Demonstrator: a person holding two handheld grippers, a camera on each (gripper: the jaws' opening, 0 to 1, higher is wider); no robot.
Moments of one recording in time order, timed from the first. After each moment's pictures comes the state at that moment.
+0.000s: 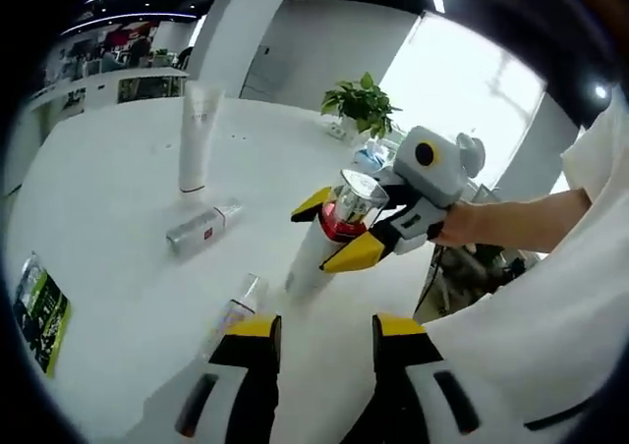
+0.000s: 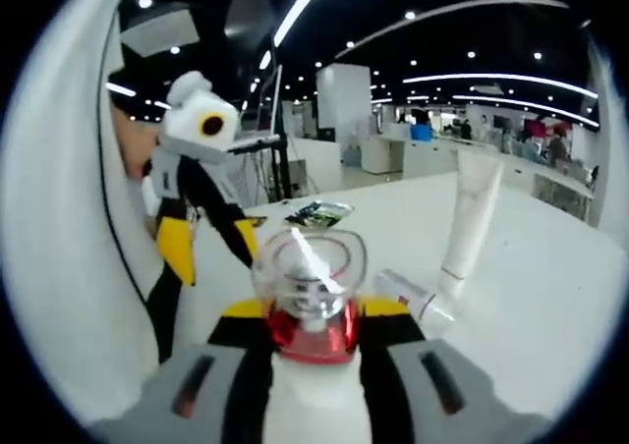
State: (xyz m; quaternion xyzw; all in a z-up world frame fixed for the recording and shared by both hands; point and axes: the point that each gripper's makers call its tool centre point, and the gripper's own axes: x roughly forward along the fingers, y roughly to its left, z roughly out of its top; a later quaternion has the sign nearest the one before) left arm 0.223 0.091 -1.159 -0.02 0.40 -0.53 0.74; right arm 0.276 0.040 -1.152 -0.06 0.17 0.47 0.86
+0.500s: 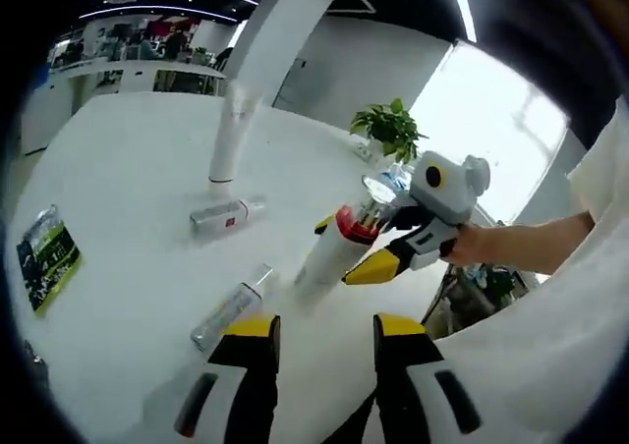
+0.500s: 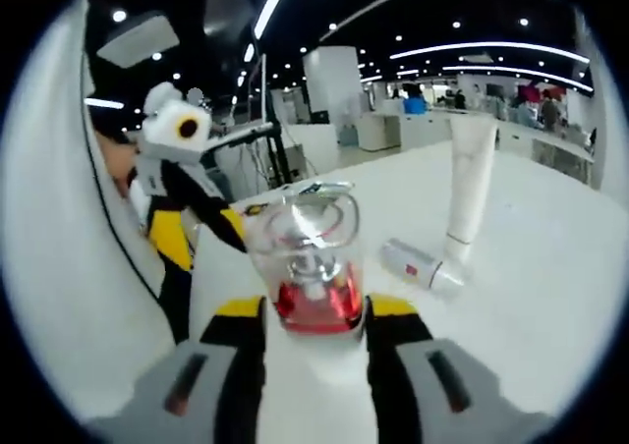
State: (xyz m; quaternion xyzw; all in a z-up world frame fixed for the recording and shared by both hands) left arm 0.221 0.109 -1.160 -0.09 0.40 -0.46 0.79; right arm 0.262 0.036 -1.169 -0.03 0.25 0.47 0.85
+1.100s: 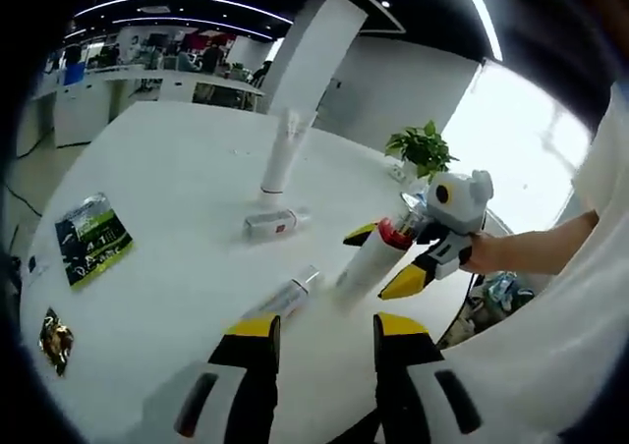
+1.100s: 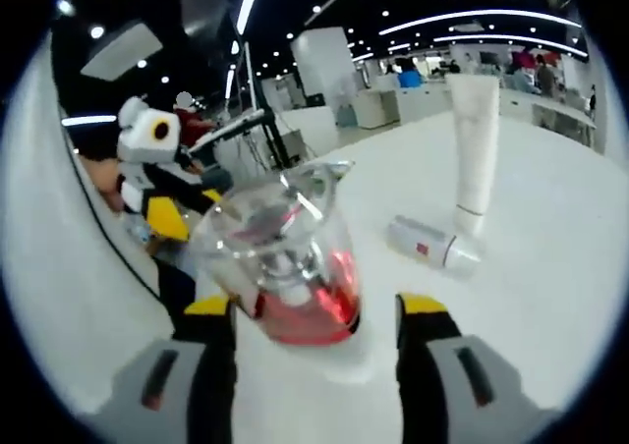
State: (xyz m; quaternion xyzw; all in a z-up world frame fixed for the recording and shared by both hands) left arm 0.231 0.149 -1.158 -0.10 0.38 -0.40 0.83; right arm 0.269 0.043 -1.185 0.00 0.29 0.46 0.84
